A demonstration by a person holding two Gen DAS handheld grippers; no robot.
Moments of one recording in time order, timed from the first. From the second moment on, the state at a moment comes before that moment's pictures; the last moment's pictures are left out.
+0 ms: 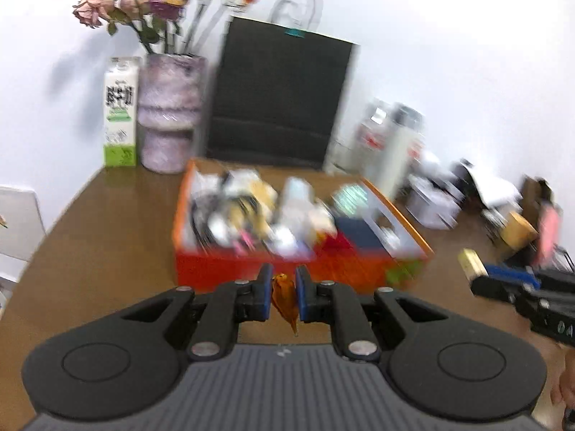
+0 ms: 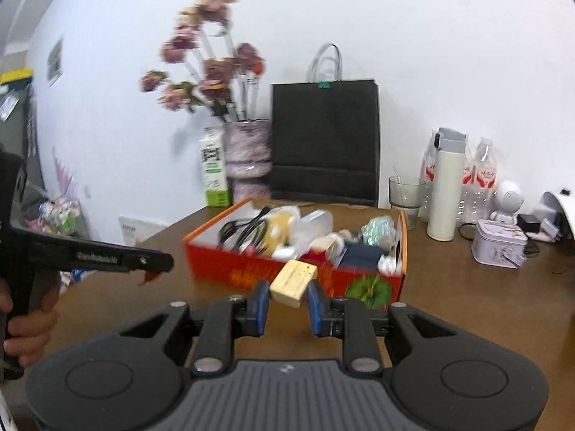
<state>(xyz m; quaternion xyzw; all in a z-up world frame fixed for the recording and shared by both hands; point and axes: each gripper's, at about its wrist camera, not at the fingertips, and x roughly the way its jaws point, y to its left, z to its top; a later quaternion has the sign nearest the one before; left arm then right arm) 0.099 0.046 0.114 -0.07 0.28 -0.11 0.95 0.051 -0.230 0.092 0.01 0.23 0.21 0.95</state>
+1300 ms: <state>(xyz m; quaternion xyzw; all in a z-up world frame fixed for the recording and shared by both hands) 0.060 0.018 0.069 -0.06 0.31 -0.03 0.95 0.073 -0.209 0.031 -0.05 0.31 0.10 0.94</state>
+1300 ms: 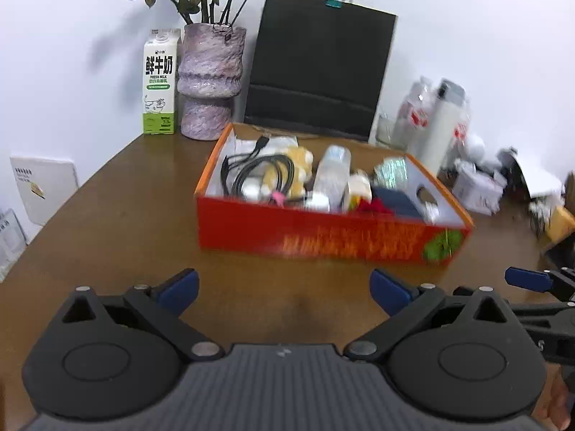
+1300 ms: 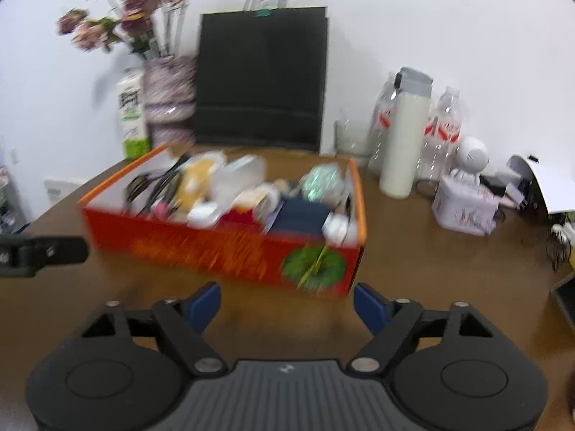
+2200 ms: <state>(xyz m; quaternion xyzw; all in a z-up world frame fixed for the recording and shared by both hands) -0.023 -0.010 0.002 0.01 0.35 0.00 0.94 -0.033 -0.202 -0.024 -0.05 0.33 0.06 0.94</state>
